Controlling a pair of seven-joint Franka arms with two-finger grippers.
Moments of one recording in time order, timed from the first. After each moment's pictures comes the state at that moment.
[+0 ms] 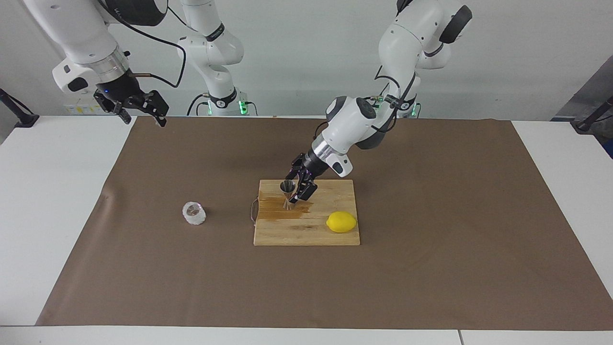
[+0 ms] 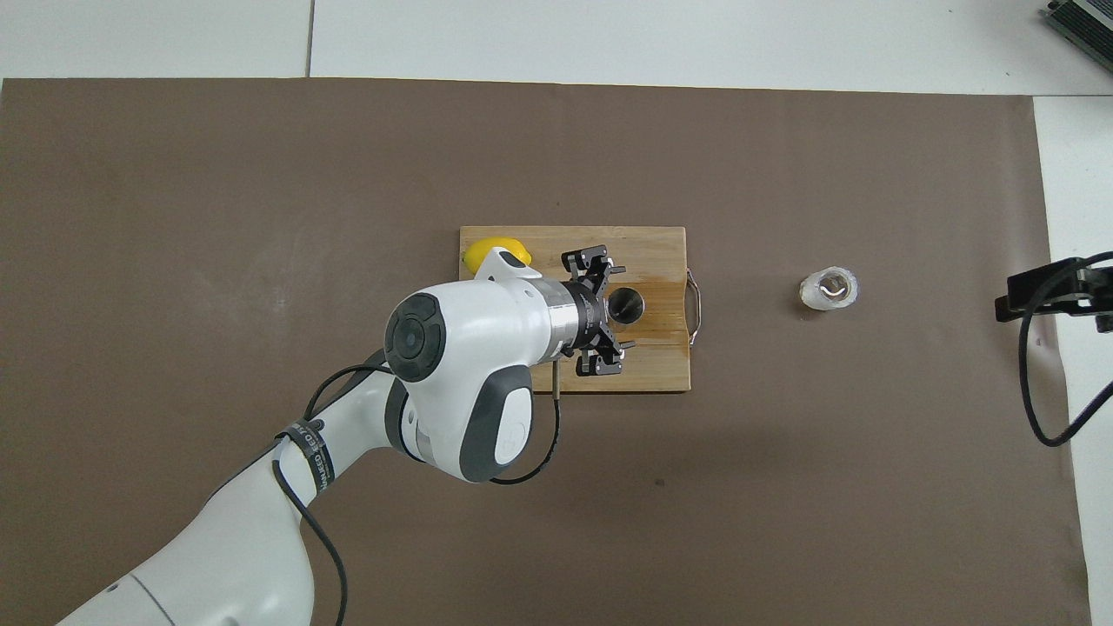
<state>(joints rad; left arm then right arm) -0.22 0.40 -0.58 -1.87 -0.46 2.73 -1.88 -0.02 -0.02 -0.07 -1.58 0.01 1.47 0.04</state>
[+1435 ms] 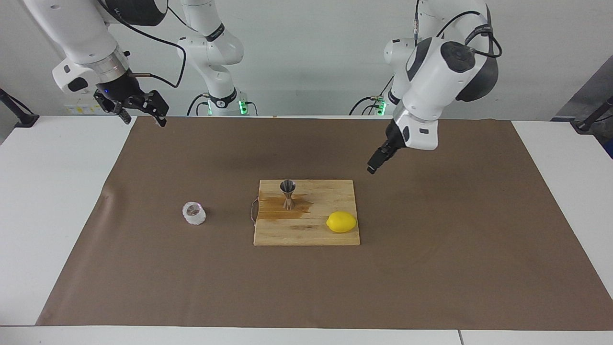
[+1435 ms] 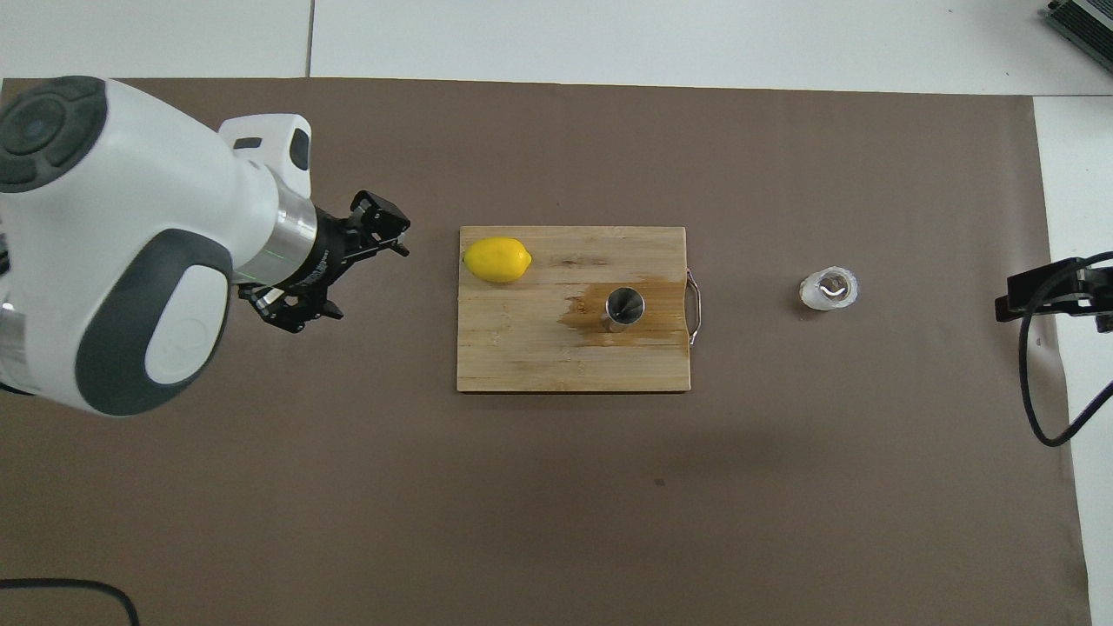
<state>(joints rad) -0.12 0.09 -0.21 -1.68 -0.16 1.82 -0.93 -0.02 -0.02 -0.07 -1.58 0.01 1.47 0.04</state>
